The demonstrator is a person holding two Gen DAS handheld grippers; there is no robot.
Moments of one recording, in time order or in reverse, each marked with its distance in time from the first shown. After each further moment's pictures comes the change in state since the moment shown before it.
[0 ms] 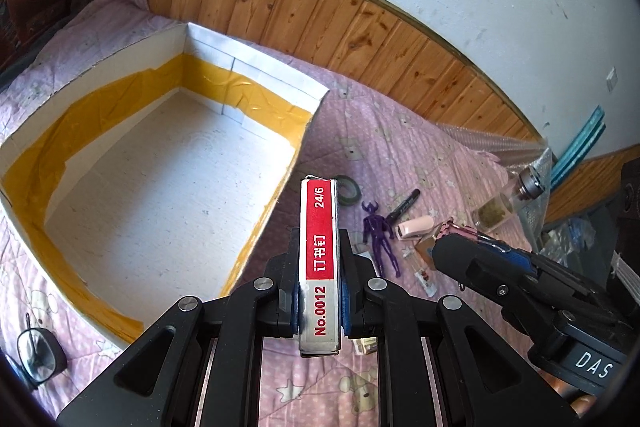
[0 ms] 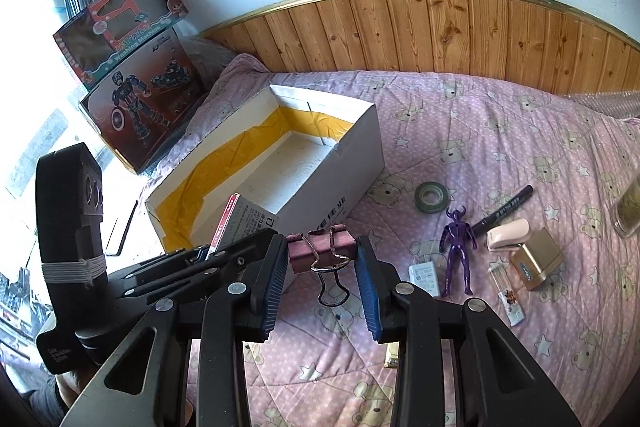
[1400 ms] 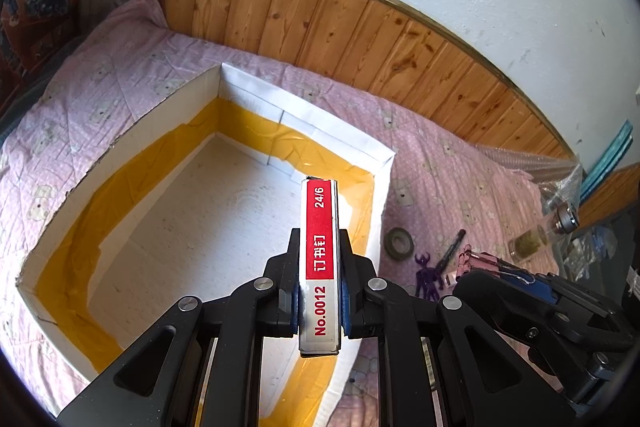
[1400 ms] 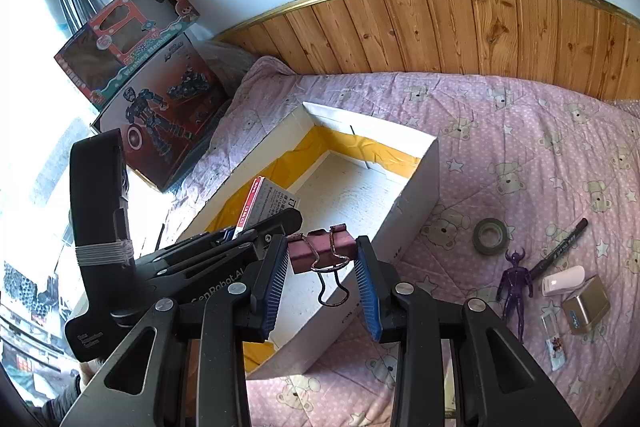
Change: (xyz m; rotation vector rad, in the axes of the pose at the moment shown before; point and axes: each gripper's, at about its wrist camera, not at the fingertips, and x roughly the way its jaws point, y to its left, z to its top) left arm 0.021 0.041 0.086 0.002 0.019 0.091; right arm 0.050 0.027 0.067 0.046 0.049 0.114
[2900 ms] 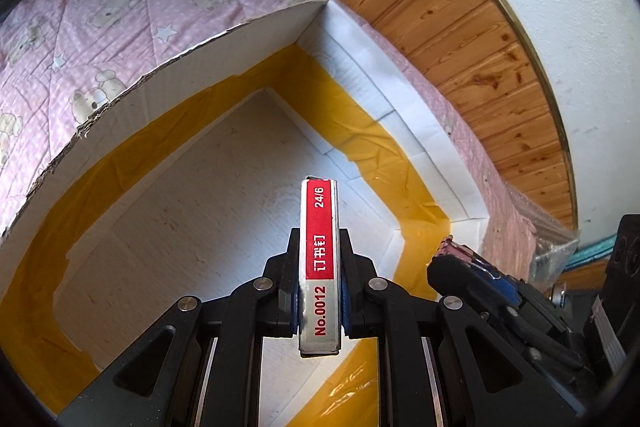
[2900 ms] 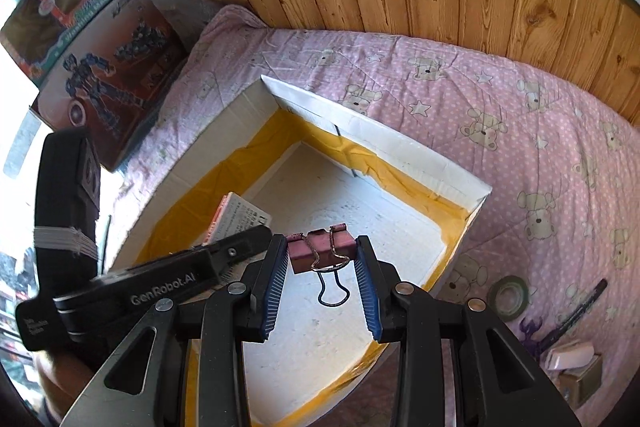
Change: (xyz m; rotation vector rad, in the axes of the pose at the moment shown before) left arm 0.086 0.083 0.044 -0.339 0.217 -0.025; right arm 0.130 -0.012 0.068 -0.059 0.206 -0.126
